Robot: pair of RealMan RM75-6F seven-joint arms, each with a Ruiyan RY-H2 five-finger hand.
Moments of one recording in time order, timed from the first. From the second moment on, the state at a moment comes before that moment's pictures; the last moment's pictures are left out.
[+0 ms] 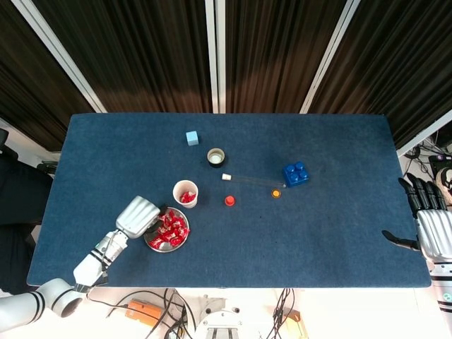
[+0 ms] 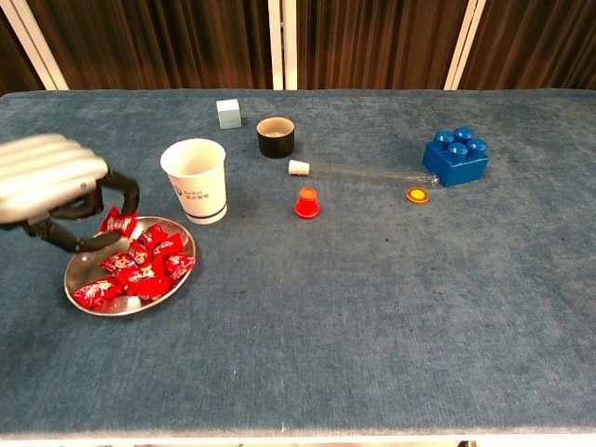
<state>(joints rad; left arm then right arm) -0.56 -1.49 0.01 -1.37 1.57 1.13 0.25 0.12 -0.98 0.10 -1.72 -1.50 1.47 0.07</state>
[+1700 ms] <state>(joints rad) -0.47 -1.34 0.01 -1.67 1.45 1.27 0.27 0.14 -0.98 0.12 -1.73 -1.50 1.46 0.06</state>
